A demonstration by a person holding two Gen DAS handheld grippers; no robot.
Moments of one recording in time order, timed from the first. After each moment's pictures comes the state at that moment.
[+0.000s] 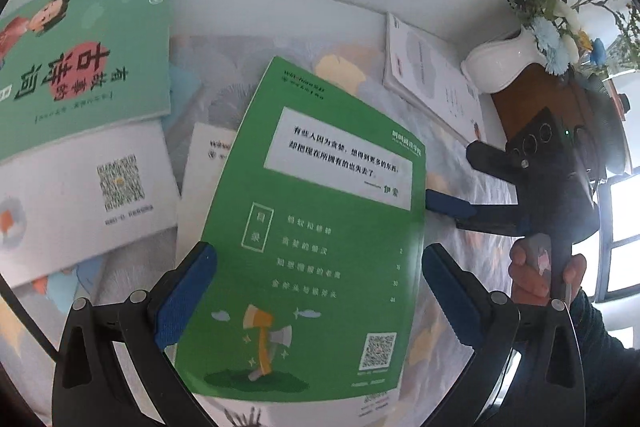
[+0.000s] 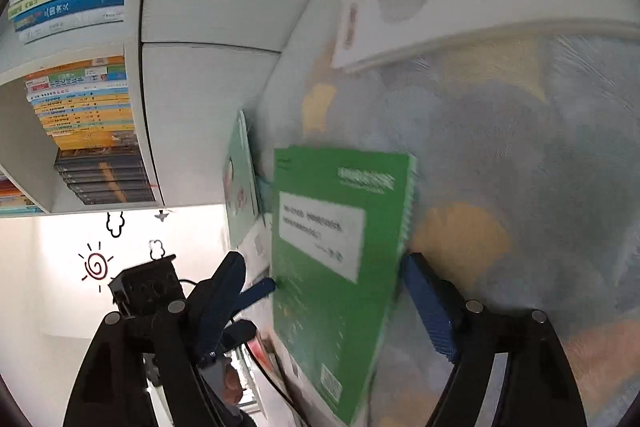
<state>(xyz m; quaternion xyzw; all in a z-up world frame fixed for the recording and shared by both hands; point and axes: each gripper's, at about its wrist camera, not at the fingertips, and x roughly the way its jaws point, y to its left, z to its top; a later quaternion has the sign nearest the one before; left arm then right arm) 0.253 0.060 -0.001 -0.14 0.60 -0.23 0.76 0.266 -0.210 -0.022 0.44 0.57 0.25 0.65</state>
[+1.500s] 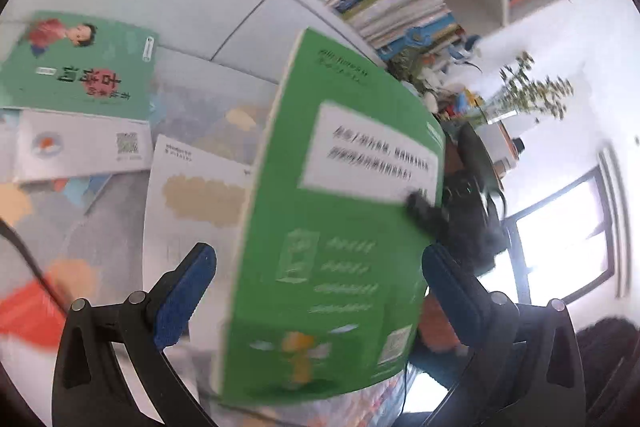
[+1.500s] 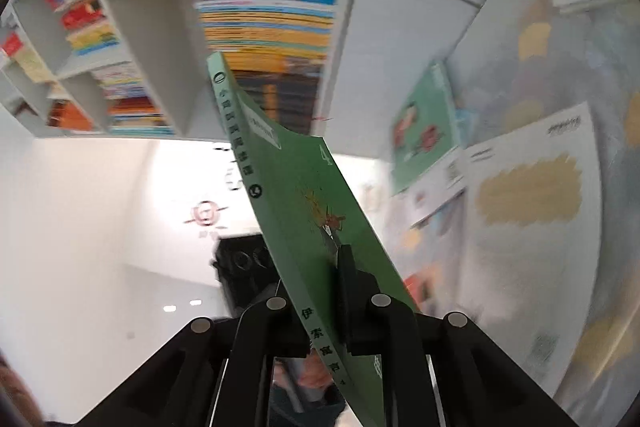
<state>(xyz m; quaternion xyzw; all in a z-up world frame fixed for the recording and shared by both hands) 0.112 0.132 0.116 -0.28 0.46 -0.33 0.78 0.196 -0.168 0.083 0.51 0.43 0.45 0.59</state>
